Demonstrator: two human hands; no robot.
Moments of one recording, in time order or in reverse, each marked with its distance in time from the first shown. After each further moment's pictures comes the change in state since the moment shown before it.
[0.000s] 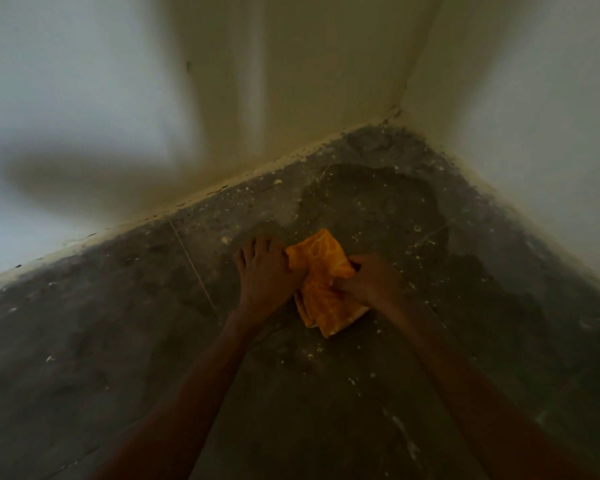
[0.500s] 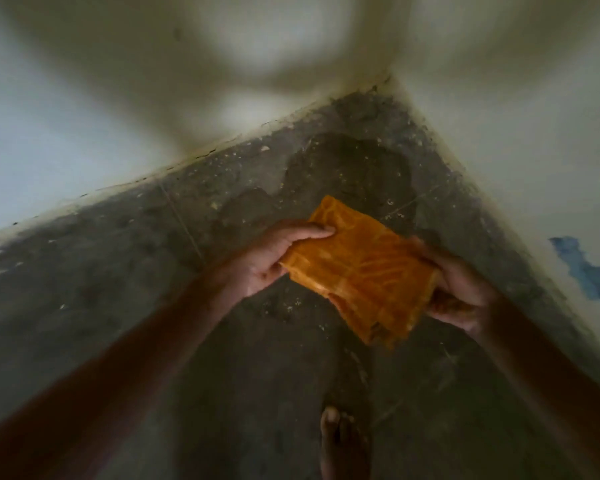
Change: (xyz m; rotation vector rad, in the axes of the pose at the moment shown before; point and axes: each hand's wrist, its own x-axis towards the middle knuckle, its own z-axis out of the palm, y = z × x) left_hand -0.051 0.089 -0.132 -1.192 -0.760 -0.430; right_hand -0.116 0.008 -0.139 1.139 -0.503 0.274
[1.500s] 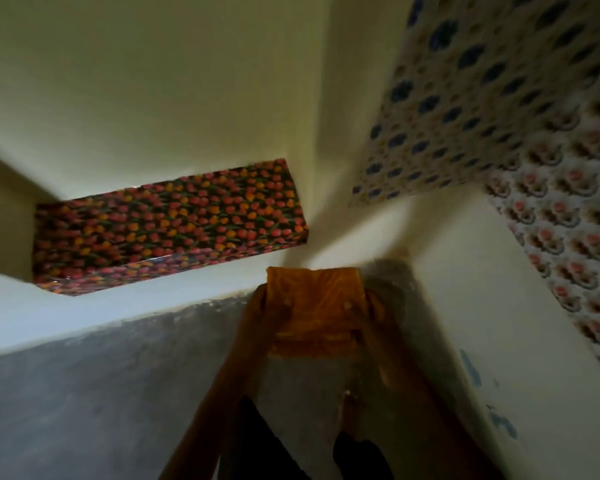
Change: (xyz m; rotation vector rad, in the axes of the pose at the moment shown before) left_hand -0.686 0.382 0.135 0.035 0.704 0.349; right_hand -0.477 -0.297 0.522 -0.573 0.130 -0.344
